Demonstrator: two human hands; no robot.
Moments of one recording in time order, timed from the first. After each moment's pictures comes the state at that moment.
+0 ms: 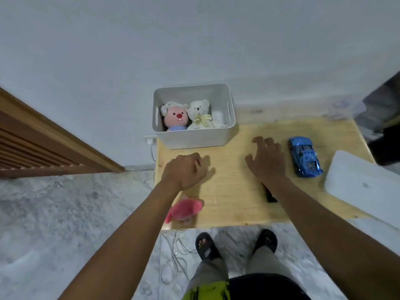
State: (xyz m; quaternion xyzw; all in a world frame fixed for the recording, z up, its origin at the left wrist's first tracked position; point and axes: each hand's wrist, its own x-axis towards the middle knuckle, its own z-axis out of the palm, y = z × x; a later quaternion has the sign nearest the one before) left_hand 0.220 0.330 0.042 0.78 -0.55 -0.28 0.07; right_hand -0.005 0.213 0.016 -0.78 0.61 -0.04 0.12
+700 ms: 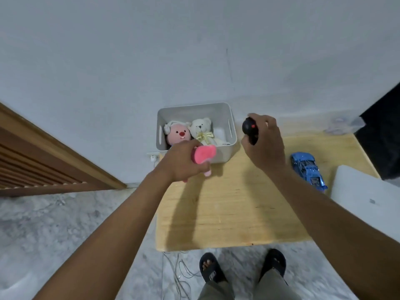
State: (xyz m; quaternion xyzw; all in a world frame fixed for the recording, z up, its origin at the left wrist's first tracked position) left_hand 0.250 0.292 0.106 0.73 -0.58 -0.30 0.20; right_hand 0.031 0.170 0.074 -0.78 0.51 -0.32 0.18
